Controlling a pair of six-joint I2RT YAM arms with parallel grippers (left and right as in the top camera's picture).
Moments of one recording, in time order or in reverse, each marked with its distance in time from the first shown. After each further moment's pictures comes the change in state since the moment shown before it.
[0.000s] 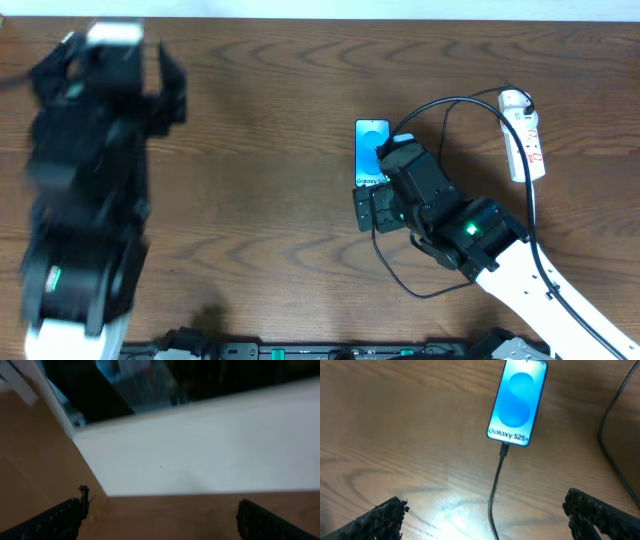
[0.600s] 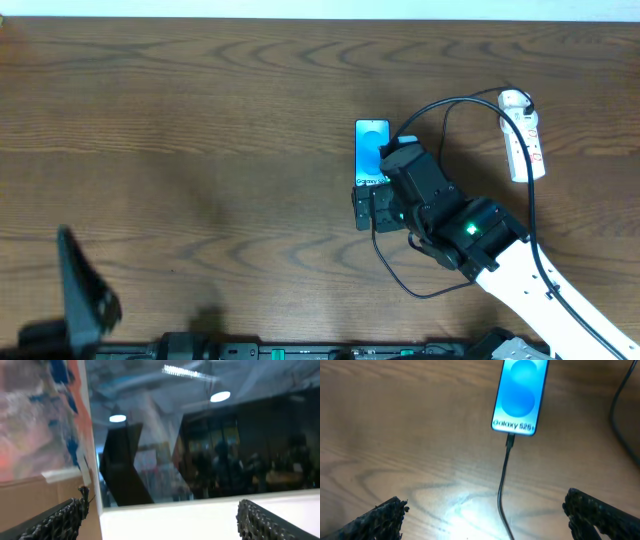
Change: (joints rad) left arm 0.131 -0.604 -0.082 0.064 0.232 0.002; right arm 0.000 0.000 0.000 -0.026 -0.030 0.085
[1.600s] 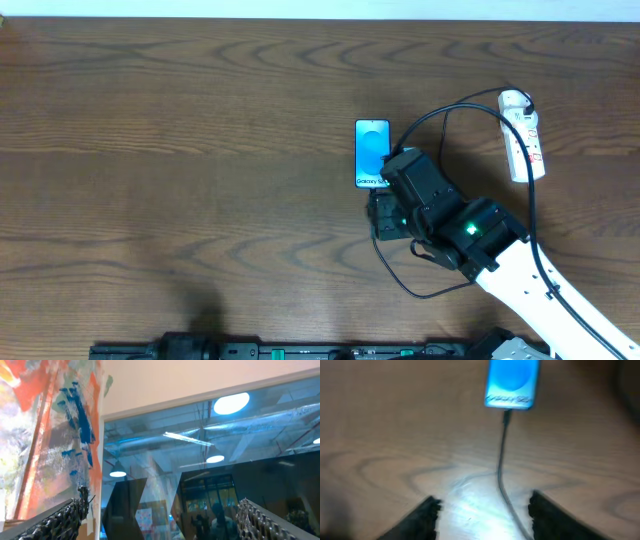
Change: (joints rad) left arm -0.032 -0.355 -0.110 0.088 0.041 0.000; right arm -0.001 0.000 0.000 -0.084 -0.011 0.084
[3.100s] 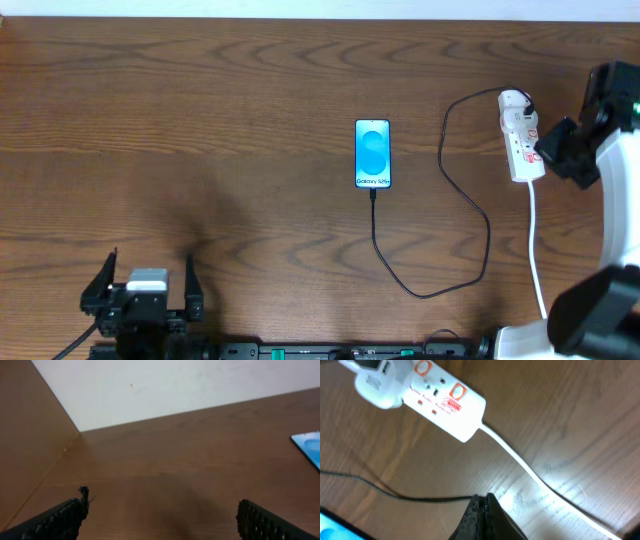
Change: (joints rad) left arm 0.051 0.000 -0.458 -0.628 0.000 -0.001; right arm -0.967 0.435 0.418 -0.258 0.022 0.036
